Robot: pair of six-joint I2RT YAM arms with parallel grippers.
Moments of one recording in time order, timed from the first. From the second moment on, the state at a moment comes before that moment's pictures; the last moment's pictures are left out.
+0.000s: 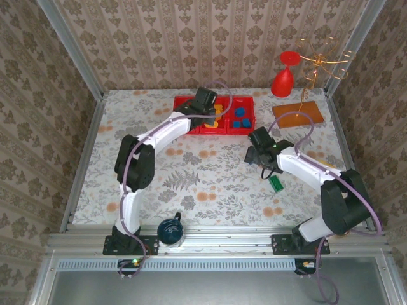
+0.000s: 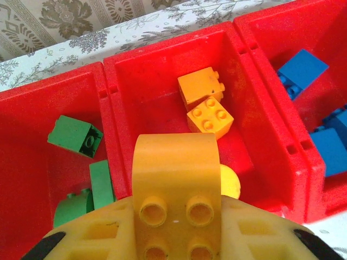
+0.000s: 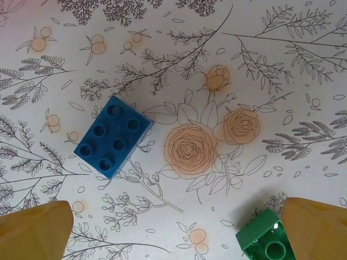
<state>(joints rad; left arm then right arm) -0.64 2.12 1.81 -0.45 -0.24 -0.13 0.43 1.49 0.95 -0.66 0.30 0.76</state>
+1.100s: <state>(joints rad) -0.60 2.36 2.15 -0.52 -0.27 -0.11 0.45 1.69 1.03 -0.63 0.28 0.76</state>
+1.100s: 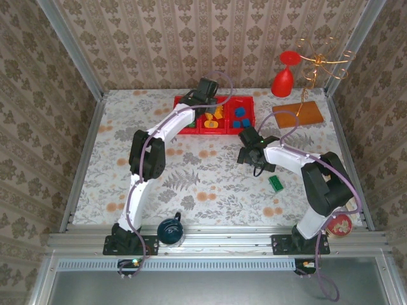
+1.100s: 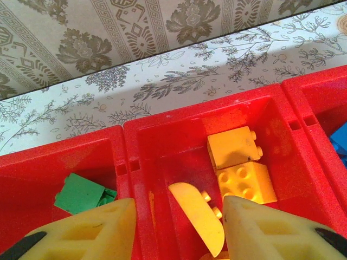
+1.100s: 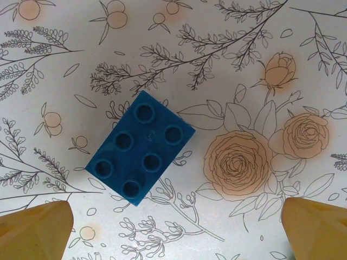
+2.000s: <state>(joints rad) -0.59 1.78 1.55 -0.33 -0.26 -0.20 0.46 1.79 1.09 -0.58 0.25 0.77</state>
